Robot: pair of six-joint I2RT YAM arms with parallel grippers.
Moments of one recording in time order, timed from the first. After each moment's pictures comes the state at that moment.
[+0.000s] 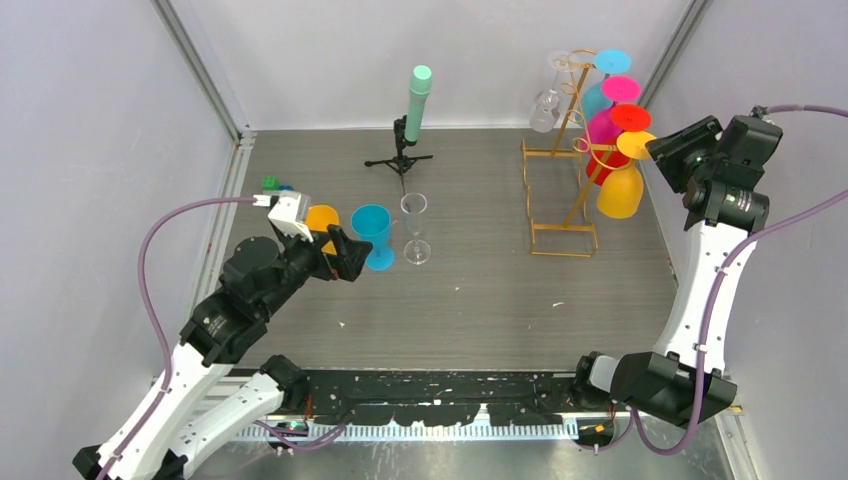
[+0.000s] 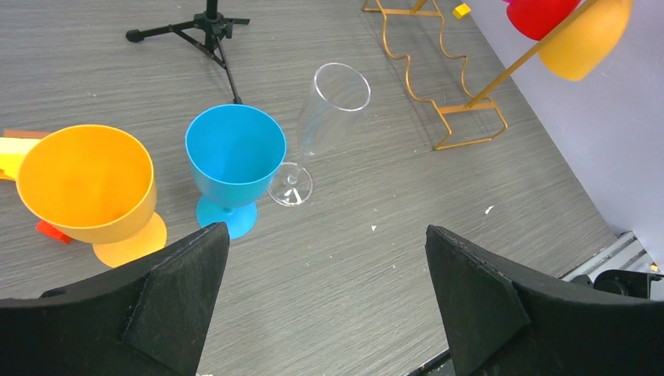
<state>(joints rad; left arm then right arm) -0.63 0.63 0.93 -0.52 -0.11 -0.37 -0.44 1.22 1.51 -0.70 -0.21 0.68</state>
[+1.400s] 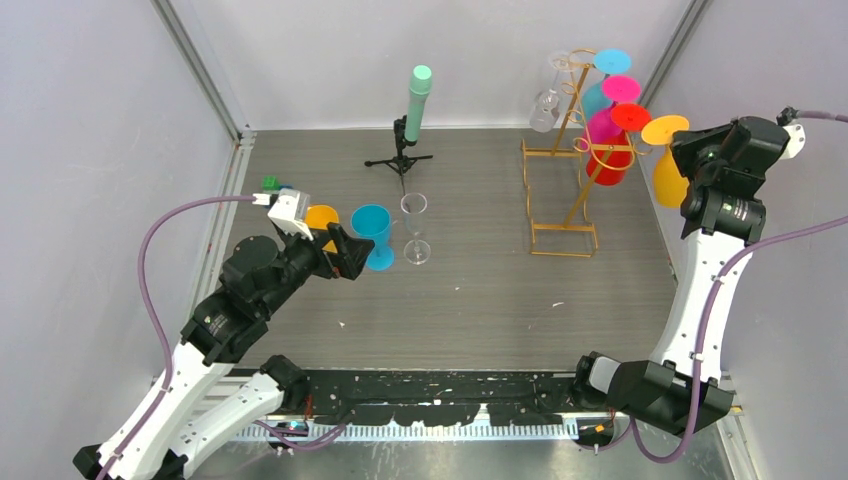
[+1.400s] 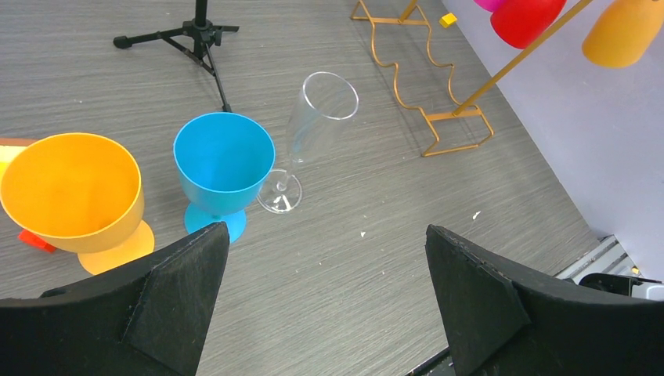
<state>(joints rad) -0.63 0.64 0.92 -0.48 -0.09 -0.39 -0.45 1.17 1.44 -0.51 -0.08 0.81</state>
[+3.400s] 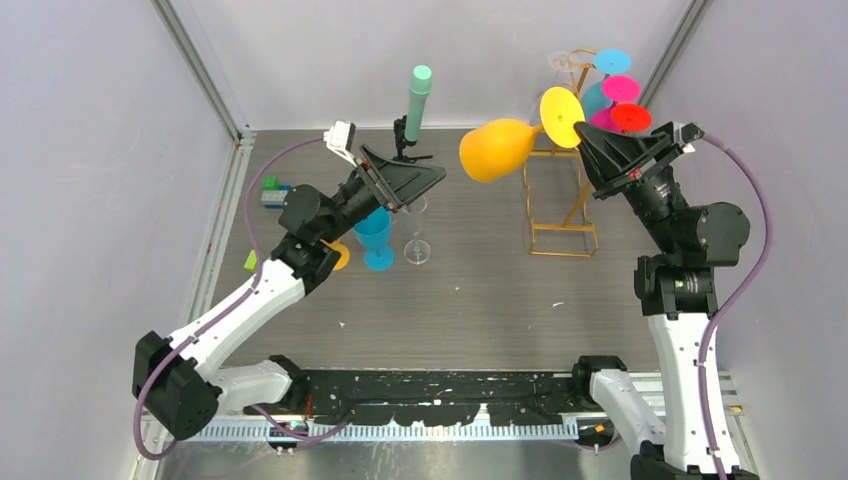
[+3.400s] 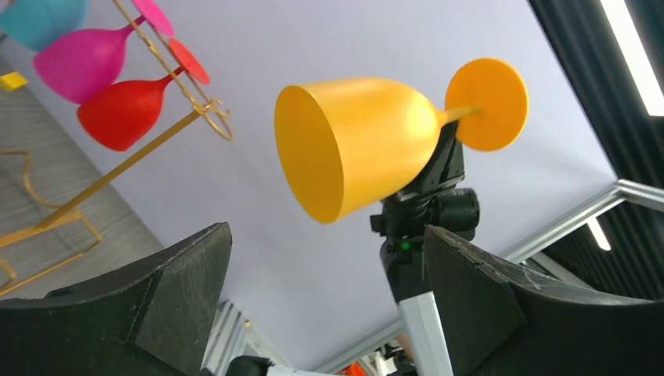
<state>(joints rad) -0.63 1.14 0.96 0.59 0.38 -1.19 -0.03 0.80 1.10 0.29 -0.59 1.95</state>
